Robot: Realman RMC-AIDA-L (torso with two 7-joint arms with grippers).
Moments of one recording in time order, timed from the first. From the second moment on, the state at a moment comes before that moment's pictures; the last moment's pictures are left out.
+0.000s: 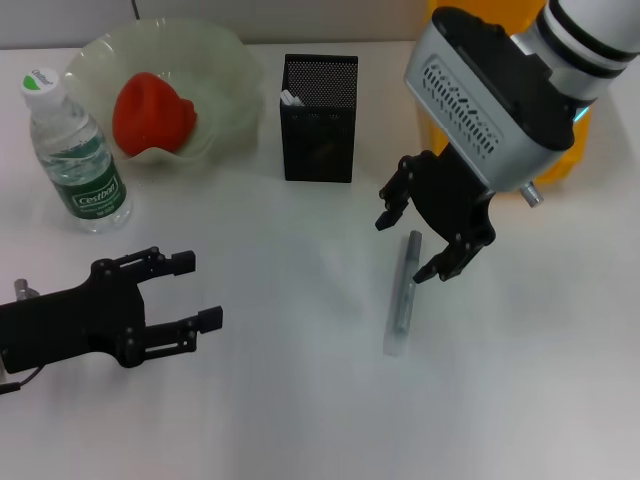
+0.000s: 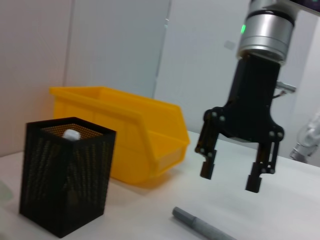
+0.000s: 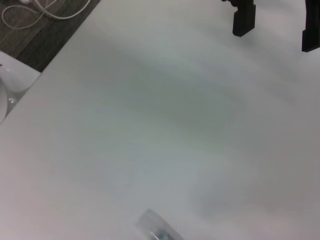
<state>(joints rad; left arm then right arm) -0.38 -2.01 0.61 0.40 1.98 1.64 -0.98 1.02 2.08 -1.28 -0.92 -2.53 -1.65 1.35</state>
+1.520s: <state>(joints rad) -0.43 -2.01 0.69 0.43 2.02 1.64 -0.99 1.01 2.09 -1.52 -0.91 -2.53 -1.62 1.24</state>
